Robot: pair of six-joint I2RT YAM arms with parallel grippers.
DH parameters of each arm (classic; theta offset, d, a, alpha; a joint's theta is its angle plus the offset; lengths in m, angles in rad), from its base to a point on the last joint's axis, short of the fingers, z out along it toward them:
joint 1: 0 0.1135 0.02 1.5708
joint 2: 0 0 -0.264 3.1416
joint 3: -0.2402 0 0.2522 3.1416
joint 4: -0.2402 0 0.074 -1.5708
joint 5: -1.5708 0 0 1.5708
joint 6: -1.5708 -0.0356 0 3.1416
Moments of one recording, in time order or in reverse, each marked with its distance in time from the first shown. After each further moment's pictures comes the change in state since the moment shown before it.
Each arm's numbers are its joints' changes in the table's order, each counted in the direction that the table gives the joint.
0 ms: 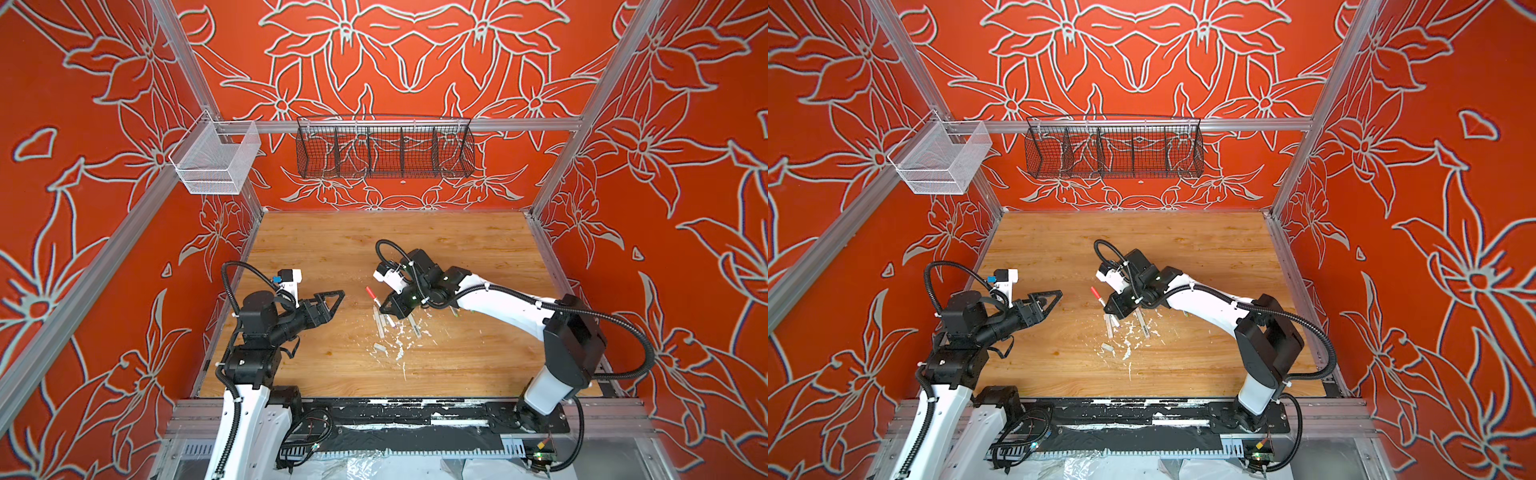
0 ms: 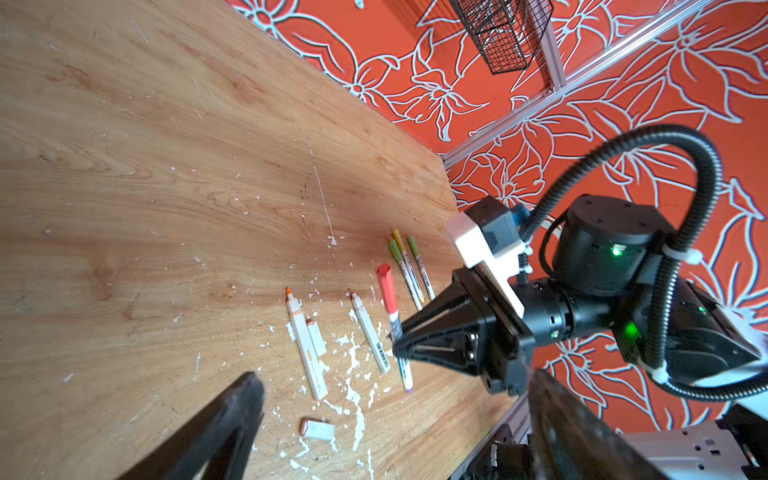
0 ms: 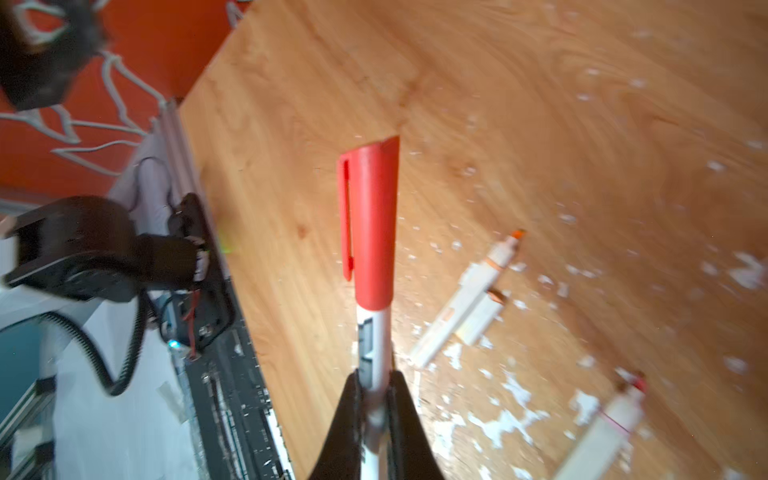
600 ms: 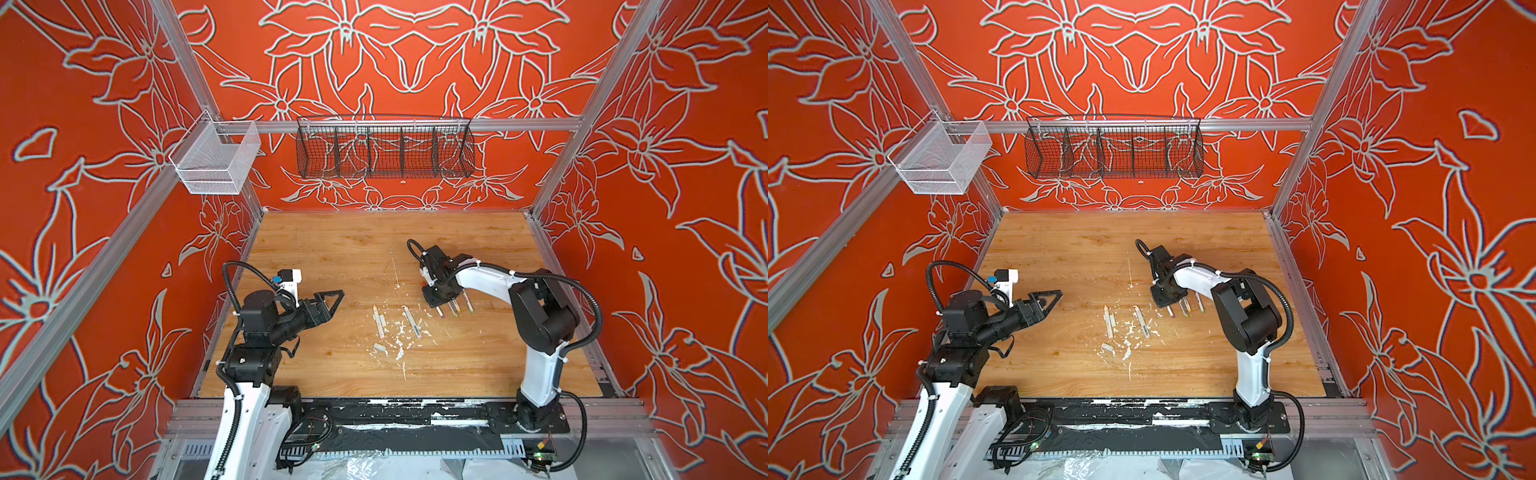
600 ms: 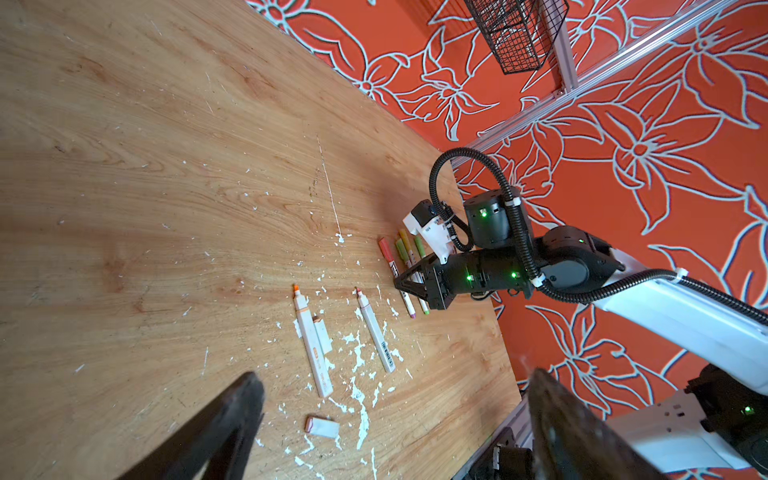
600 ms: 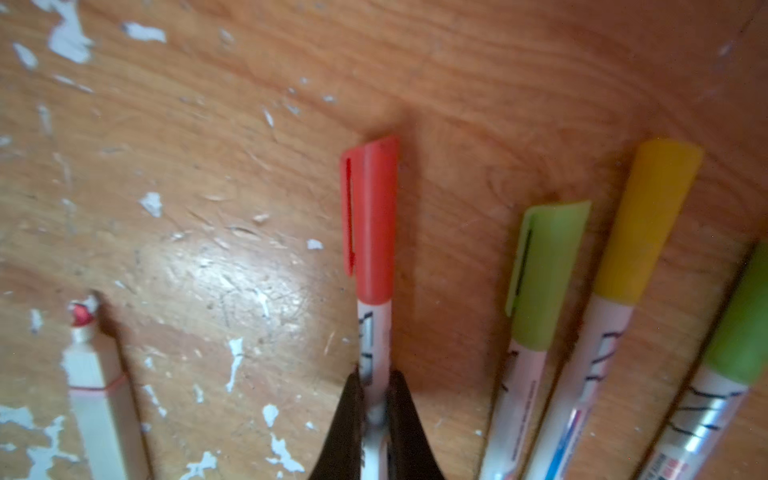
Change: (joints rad) left arm 0.003 -0.015 0.000 -0.006 0.009 0.001; right arm -0.219 -0.216 -0.024 -0.218 -0.465 0.003
